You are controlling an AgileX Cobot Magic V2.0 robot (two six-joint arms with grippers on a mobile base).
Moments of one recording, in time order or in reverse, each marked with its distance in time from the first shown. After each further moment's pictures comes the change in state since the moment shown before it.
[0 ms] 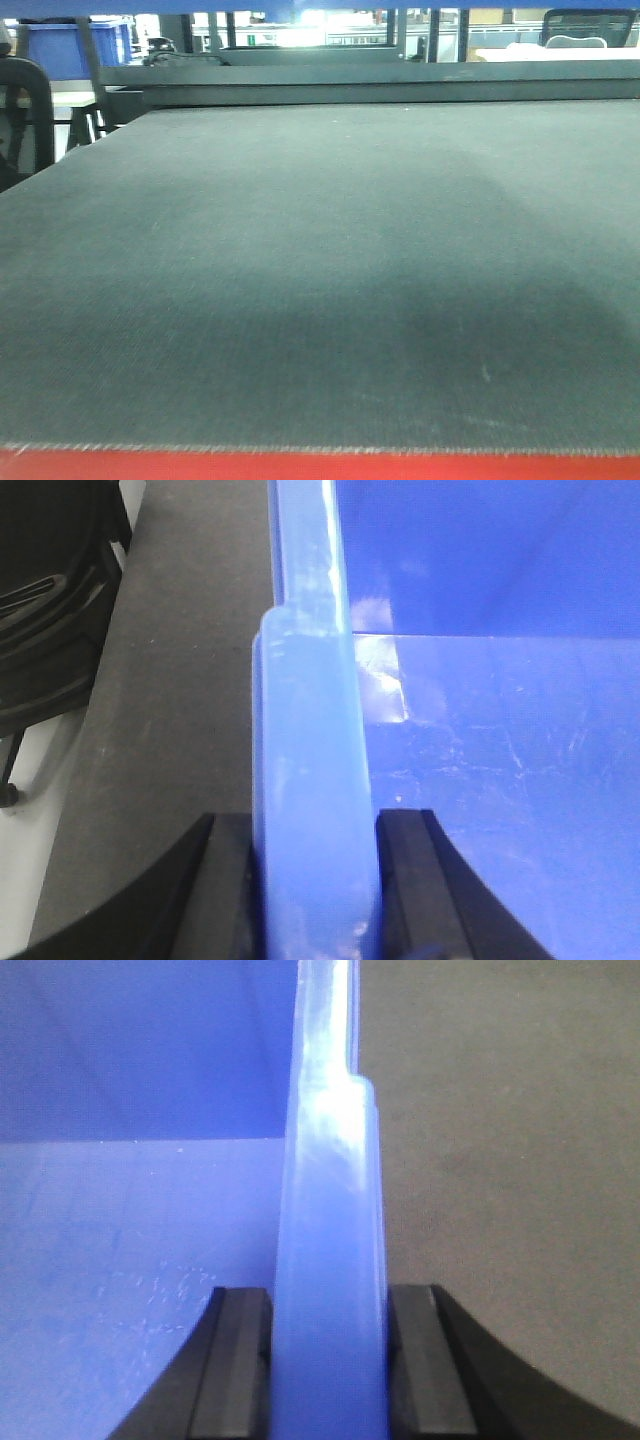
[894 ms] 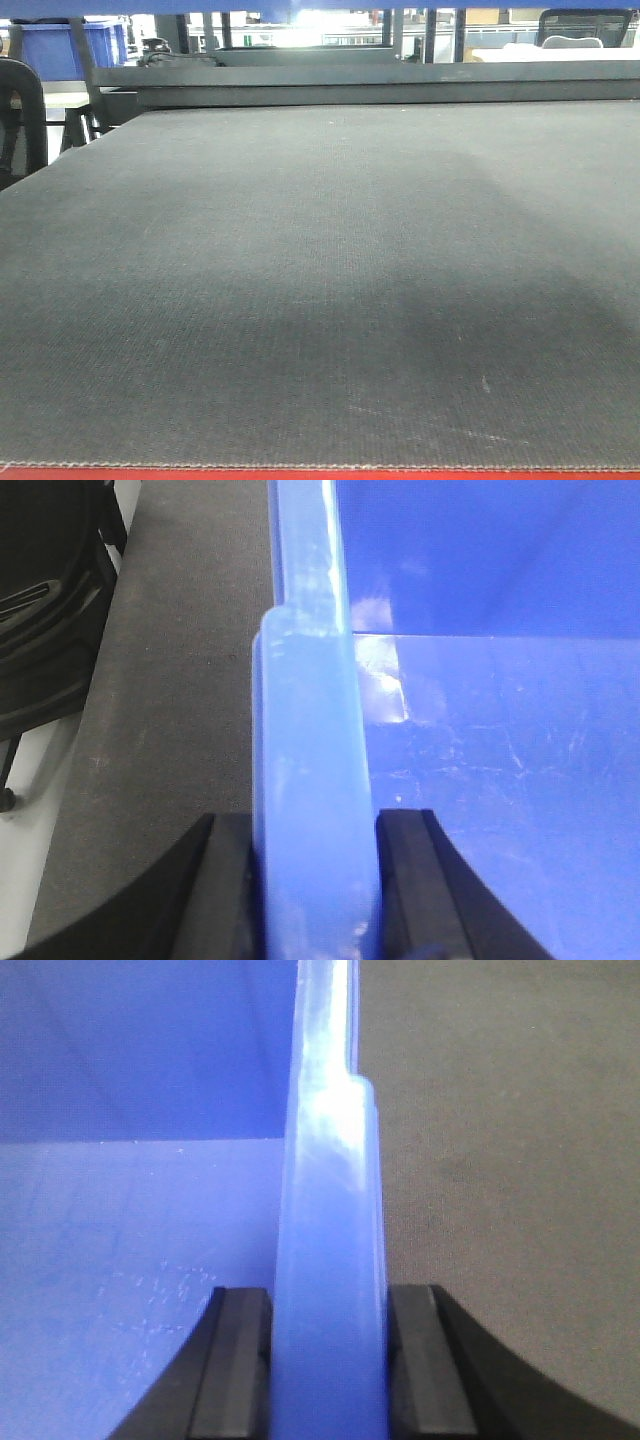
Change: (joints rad) left arm 0.000 0.000 0.000 0.000 0.000 0.000; right arm 0.000 0.000 0.000 0.000 0.000 0.003
